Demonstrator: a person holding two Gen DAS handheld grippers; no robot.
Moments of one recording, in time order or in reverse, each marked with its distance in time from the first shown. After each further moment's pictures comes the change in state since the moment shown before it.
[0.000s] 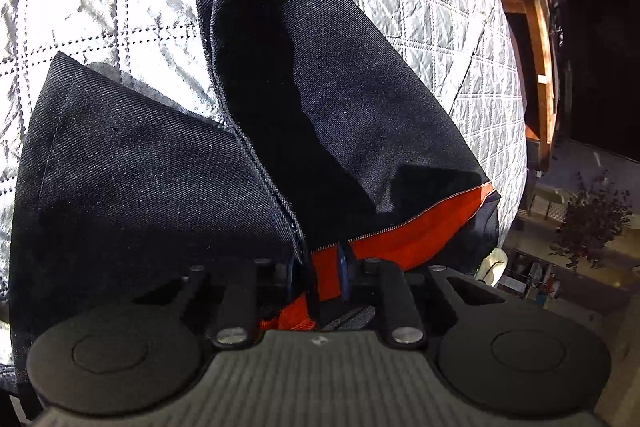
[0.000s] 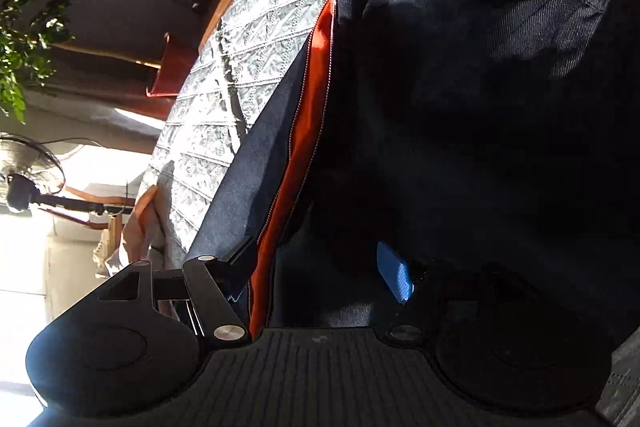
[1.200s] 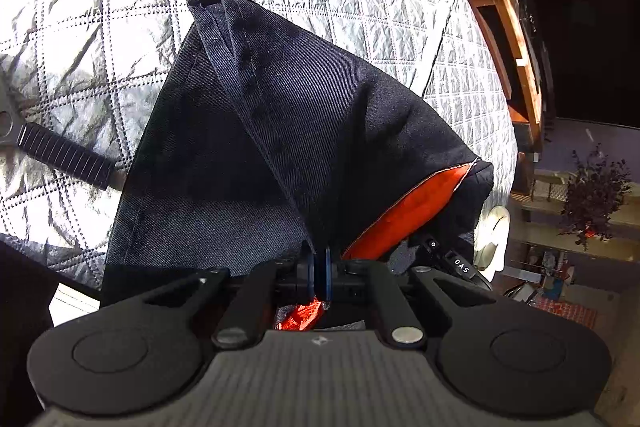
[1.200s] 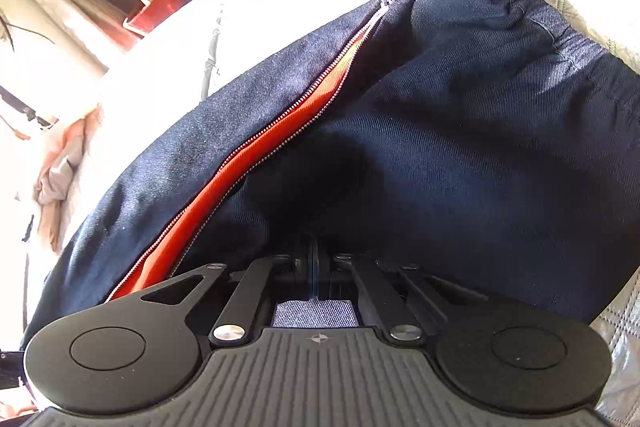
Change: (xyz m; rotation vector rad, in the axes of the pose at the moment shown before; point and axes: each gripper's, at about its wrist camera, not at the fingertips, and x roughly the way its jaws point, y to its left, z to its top) left arm -0.102 0.039 -0.094 0.119 -0.087 0.059; right arm 0.026 0.045 -0.027 -0.360 -0.077 -0.245
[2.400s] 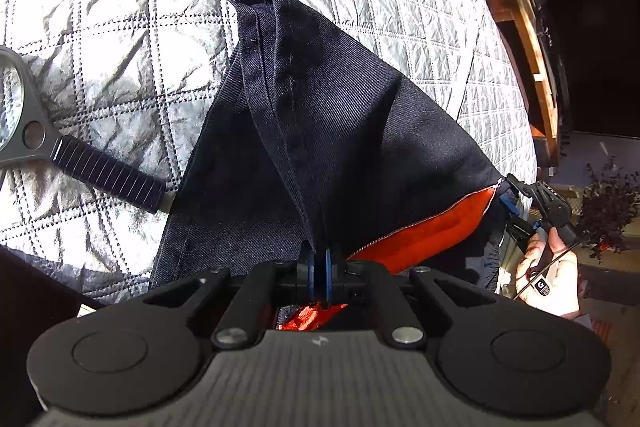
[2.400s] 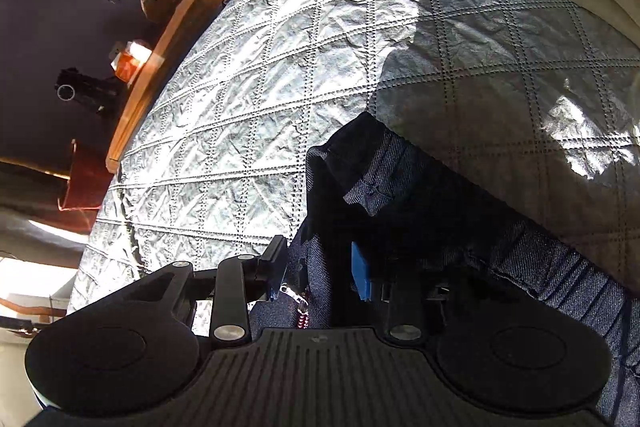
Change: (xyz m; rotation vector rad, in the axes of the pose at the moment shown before) left arm -0.001 0.031 0.002 -0.038 -0.044 0.006; right arm 0.032 -0.102 0.158 0.499 -0.131 -0.059
